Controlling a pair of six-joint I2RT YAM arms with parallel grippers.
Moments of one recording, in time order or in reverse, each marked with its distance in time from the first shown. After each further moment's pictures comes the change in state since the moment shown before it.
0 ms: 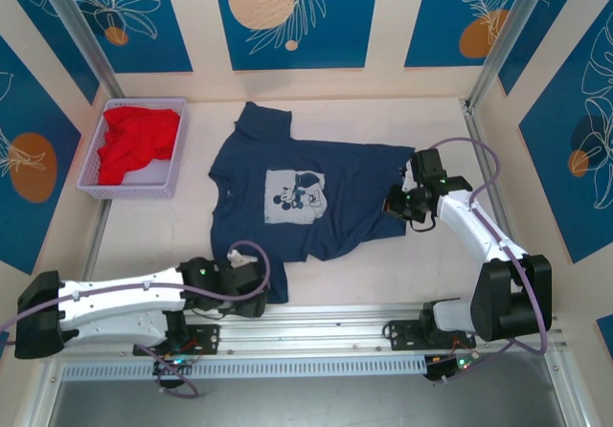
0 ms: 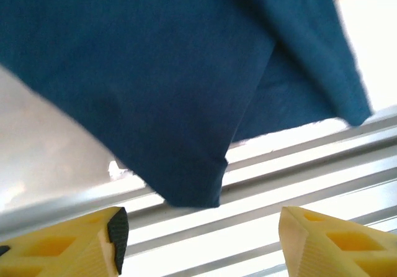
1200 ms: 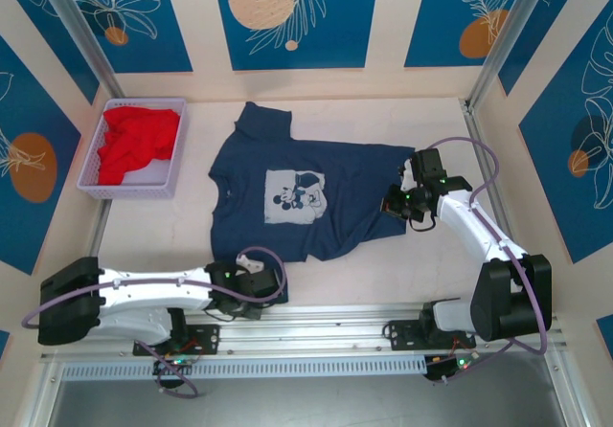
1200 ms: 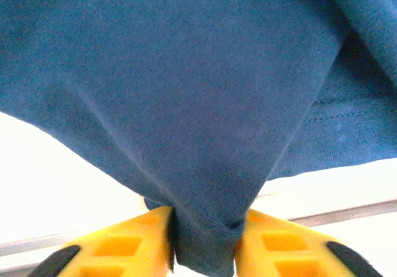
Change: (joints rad) left arm -0.001 0.178 -0.044 0.124 -0.045 -0.003; right arm 0.000 0.001 0.000 0.009 -0.031 -0.010
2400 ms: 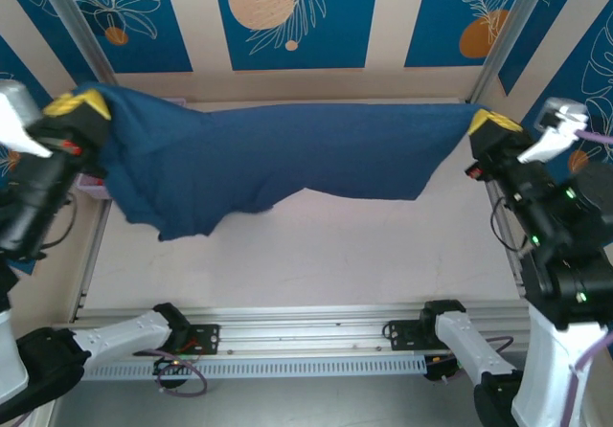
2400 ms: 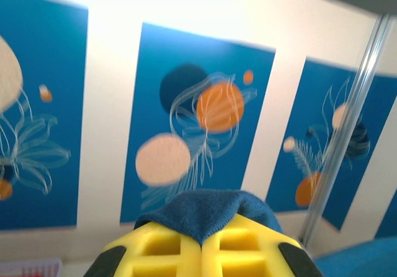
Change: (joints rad) left arm 0.550 -0.192 1.549 -0.034 -0.252 0.987; right arm -0.090 -0.501 0.792 -0.048 0.118 -0.065
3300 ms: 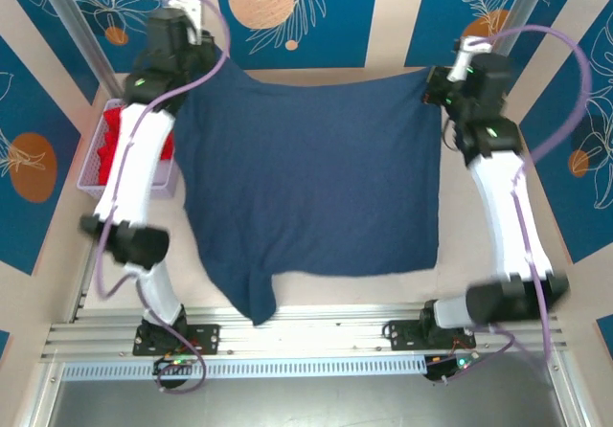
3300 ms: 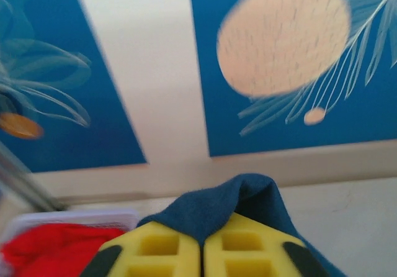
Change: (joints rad) left arm 0.485 0.976 0.250 0.111 0.209 0.072; right arm -0.006 0.704 -0.059 0.335 0.212 -0.171
